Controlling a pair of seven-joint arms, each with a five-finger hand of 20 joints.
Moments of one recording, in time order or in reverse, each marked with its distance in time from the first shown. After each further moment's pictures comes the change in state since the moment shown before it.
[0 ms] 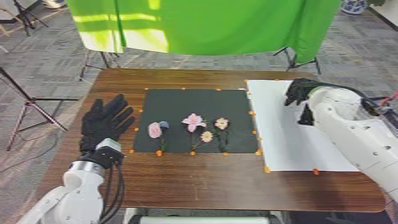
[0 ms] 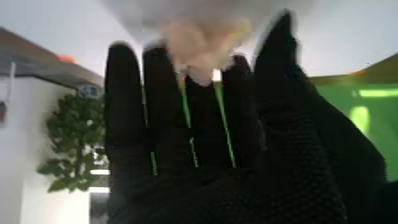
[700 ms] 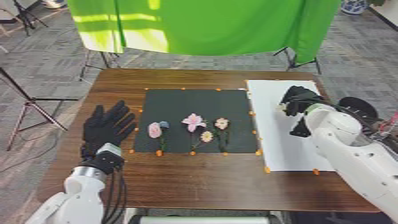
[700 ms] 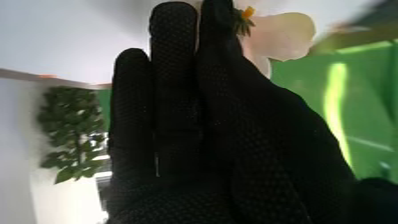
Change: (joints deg) left arm 2.7 -2.2 -1.4 -0.9 -0.6 -0.2 -1.3; right arm -12.8 3.2 3.6 -12.9 2.3 14.0 0.6
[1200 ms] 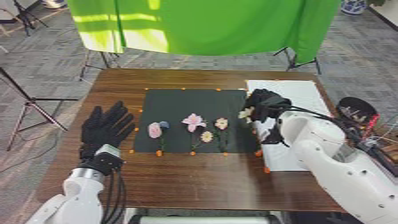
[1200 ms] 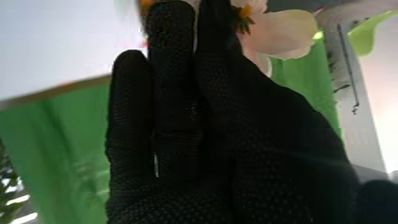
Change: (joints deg) left arm 0.7 -0.7 -0.7 -0.1 0.3 -0.5 0.0; right arm -5.0 -3.4 -0.2 -15.3 0.4 -5.1 -2.2
